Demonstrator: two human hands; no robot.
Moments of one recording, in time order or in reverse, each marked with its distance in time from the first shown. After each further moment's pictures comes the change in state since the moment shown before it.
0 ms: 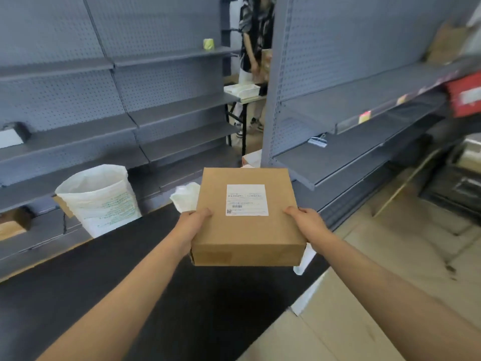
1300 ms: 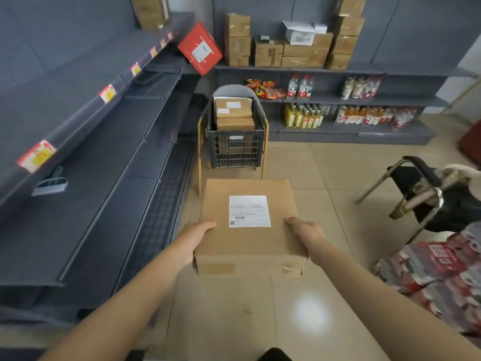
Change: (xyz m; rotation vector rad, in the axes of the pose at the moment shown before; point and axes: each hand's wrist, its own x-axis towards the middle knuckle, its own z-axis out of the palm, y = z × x) left_hand 0.016 0.046 0.707 0.473 -0.864 -0.064; right_hand 0.085 0.209 -0.552 0.529 0.833 0.444
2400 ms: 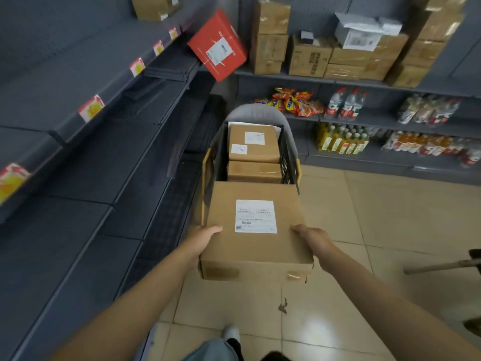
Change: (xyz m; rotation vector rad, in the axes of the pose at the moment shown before) left_hand 0.423 0.288 0.023 -0.027 0.053 -0.055; right_hand 0.419 -0.305 0.126 -0.086 -0.137 0.010
